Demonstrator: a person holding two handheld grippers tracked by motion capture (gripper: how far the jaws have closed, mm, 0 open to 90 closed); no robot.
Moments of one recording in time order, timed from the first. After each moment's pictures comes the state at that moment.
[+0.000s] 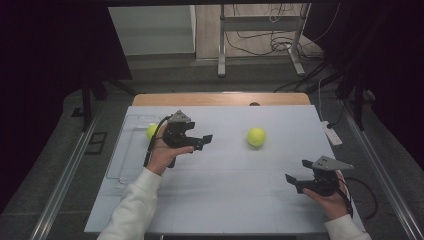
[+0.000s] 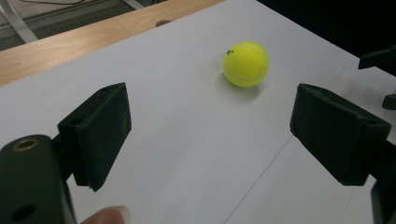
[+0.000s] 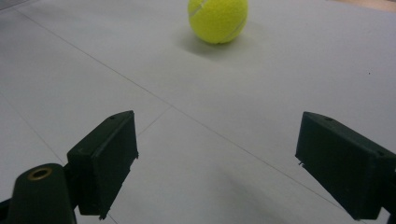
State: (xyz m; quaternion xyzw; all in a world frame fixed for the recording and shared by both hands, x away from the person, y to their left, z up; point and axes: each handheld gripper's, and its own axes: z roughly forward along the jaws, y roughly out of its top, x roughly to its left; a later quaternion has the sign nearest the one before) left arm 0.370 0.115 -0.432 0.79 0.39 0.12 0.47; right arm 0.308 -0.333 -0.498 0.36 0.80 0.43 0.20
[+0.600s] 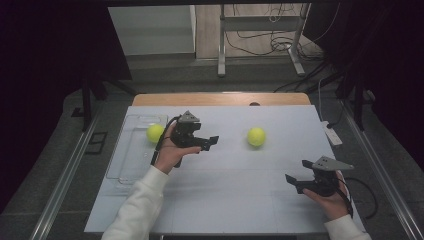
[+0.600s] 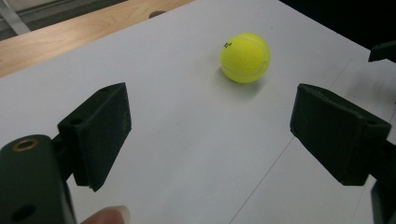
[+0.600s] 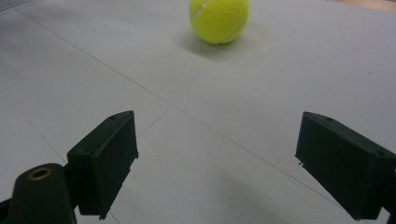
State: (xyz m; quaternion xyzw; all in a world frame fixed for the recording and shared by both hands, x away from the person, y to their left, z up) left arm 0.379 0.097 -0.439 0.80 0.38 0.11 0.45; right arm 0.307 -0.333 -0.498 0.36 0.80 0.43 0.20
